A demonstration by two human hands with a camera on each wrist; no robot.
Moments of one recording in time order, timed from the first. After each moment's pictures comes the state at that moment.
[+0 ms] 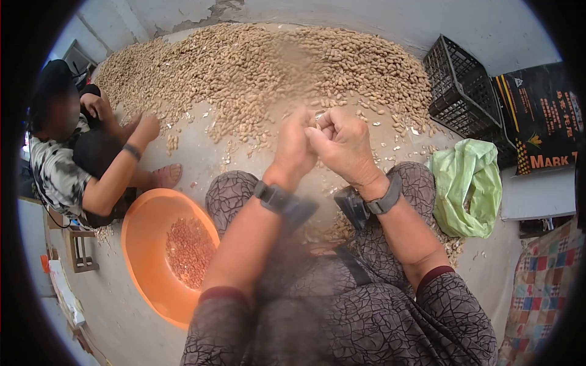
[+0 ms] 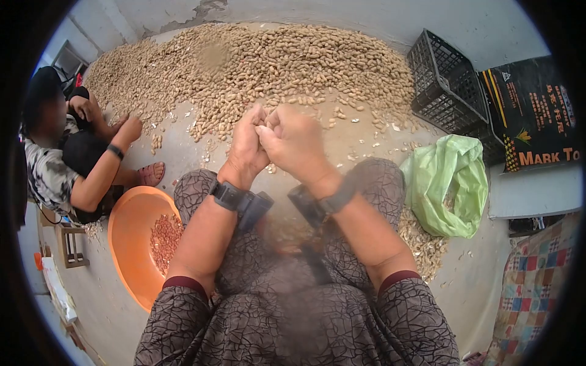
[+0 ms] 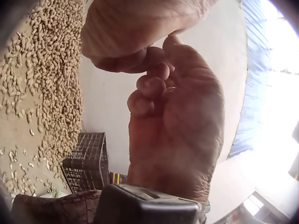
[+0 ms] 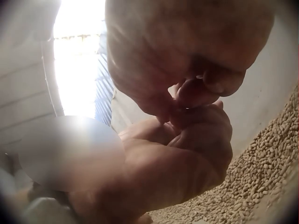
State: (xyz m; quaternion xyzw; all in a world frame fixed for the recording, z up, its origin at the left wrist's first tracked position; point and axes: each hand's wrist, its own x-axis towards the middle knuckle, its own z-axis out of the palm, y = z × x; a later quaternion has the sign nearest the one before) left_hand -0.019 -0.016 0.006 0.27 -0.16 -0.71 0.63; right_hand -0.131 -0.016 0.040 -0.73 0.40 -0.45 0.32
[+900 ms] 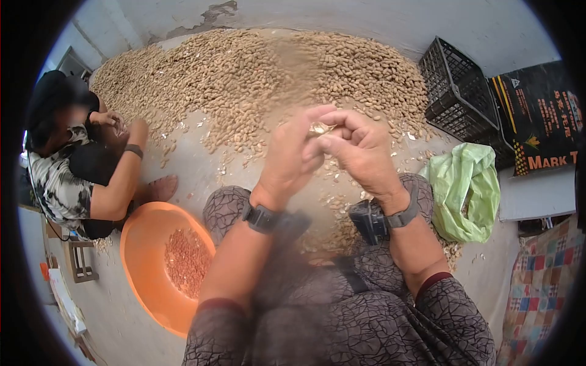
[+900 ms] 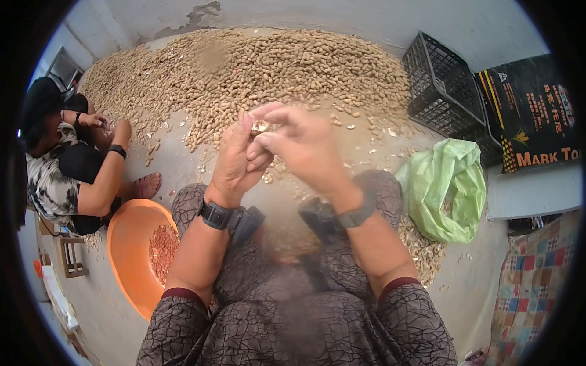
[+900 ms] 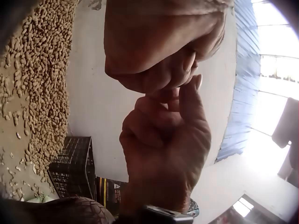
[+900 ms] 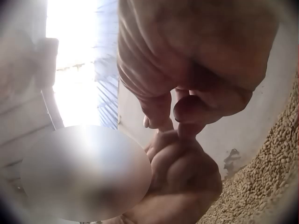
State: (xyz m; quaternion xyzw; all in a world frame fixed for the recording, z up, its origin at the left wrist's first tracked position) left_hand -0.019 0.000 0.055 0.28 -0.32 -0.67 0.61; right_hand -0.152 -0.020 0.085 -0.55 0.22 -0.46 0.67
